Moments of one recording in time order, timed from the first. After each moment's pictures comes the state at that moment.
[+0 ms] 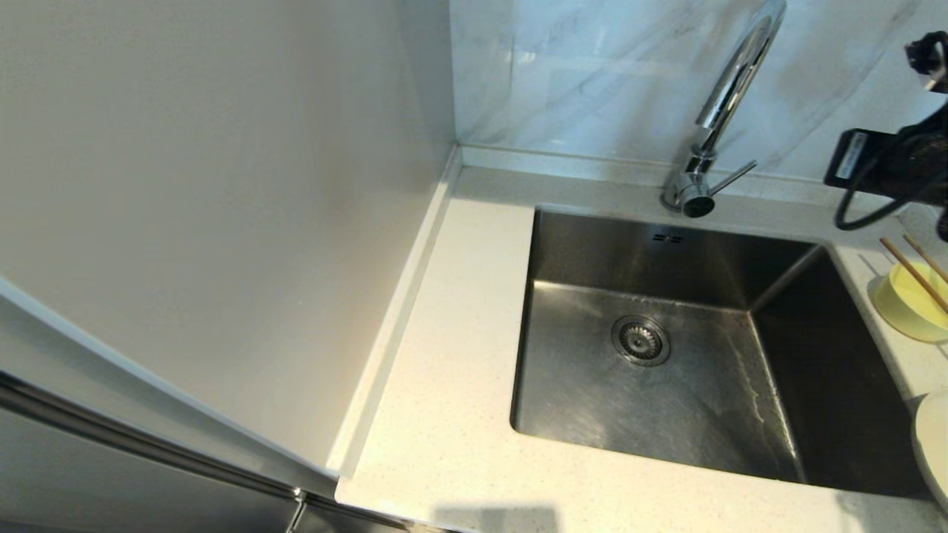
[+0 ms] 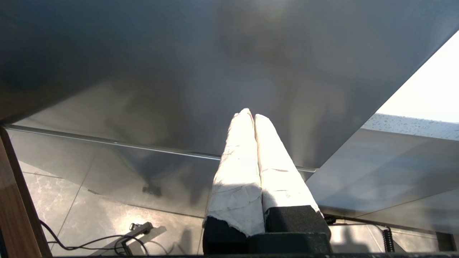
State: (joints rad) left arm 0.00 0.00 0.00 0.00 0.00 0.00; right arm 0.05 1.59 -1.49 0.19 -0.45 0.22
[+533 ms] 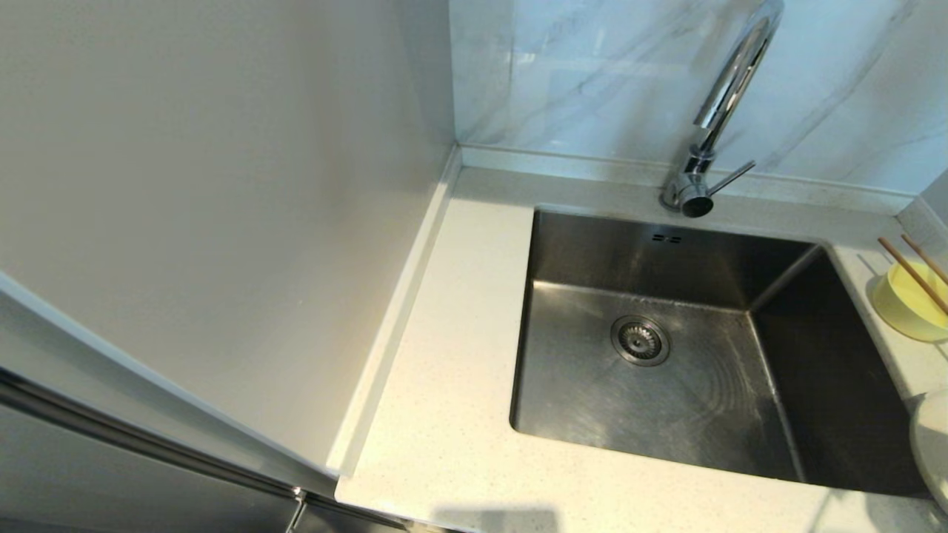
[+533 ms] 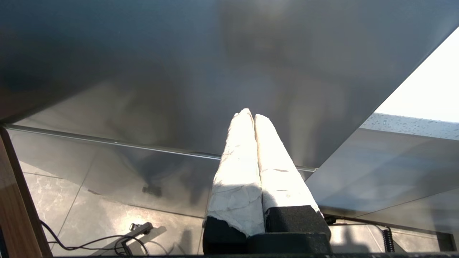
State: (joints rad) left arm 0.00 0.00 0.00 0.00 0.00 0.00; right arm -0.11 1.00 -1.07 0.50 -0.41 0.15
